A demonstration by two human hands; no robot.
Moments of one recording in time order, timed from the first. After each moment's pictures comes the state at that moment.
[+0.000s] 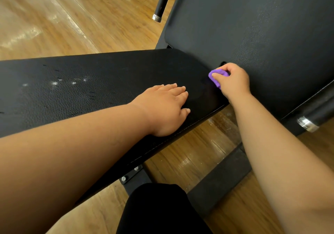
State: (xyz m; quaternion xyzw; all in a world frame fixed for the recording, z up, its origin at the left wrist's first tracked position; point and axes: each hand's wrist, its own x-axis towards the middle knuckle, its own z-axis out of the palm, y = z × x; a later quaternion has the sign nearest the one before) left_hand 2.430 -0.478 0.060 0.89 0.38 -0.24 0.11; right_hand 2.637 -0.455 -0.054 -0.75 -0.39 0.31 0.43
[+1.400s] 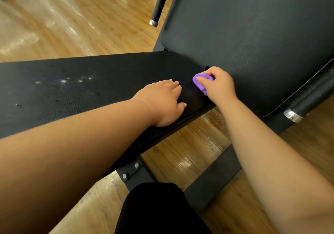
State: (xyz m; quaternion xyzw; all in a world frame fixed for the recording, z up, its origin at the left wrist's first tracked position) left_hand 2.433 -0.486 0.068 0.87 0.42 -0.23 0.10; right_hand 2.604 -0.485 -0.030 -0.72 -0.43 0.32 0.44
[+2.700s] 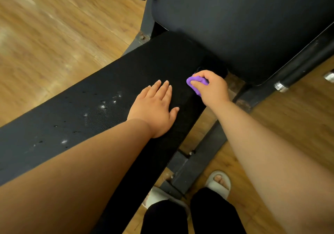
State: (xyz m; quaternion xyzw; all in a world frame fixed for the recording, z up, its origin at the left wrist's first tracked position) left_hand 2.360 -0.463 0.111 0.88 0.35 -0.28 0.12; right_hand 2.531 -0.509 0.051 -0.79 -0.33 0.39 0.33
